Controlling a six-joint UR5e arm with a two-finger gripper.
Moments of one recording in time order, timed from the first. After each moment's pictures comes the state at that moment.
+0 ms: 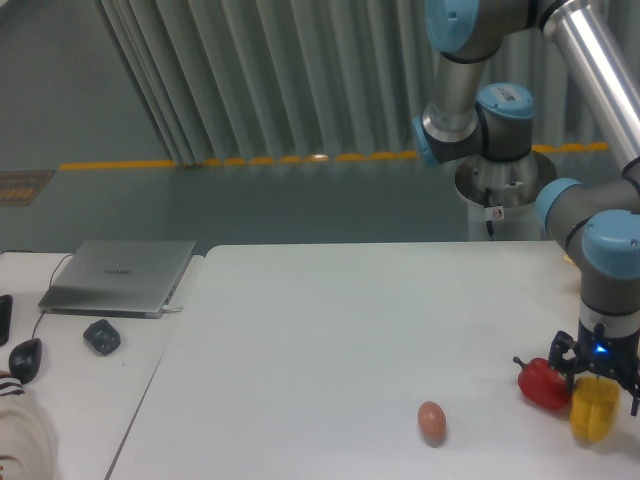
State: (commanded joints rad) arm 2.47 -2.08 -1.50 -1.00 1.58 0.78
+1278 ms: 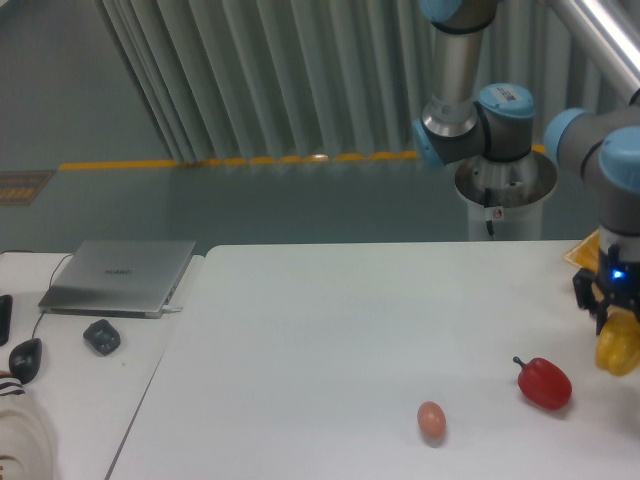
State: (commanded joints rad) arm 2.59 -1.79 -1.60 -1.23 1.57 1.19
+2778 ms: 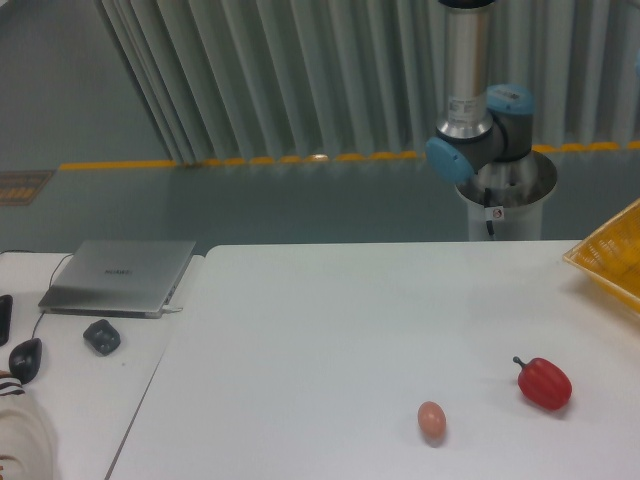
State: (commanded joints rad) arm 2.96 -1.65 -1.75 -1.36 1.68 1.90
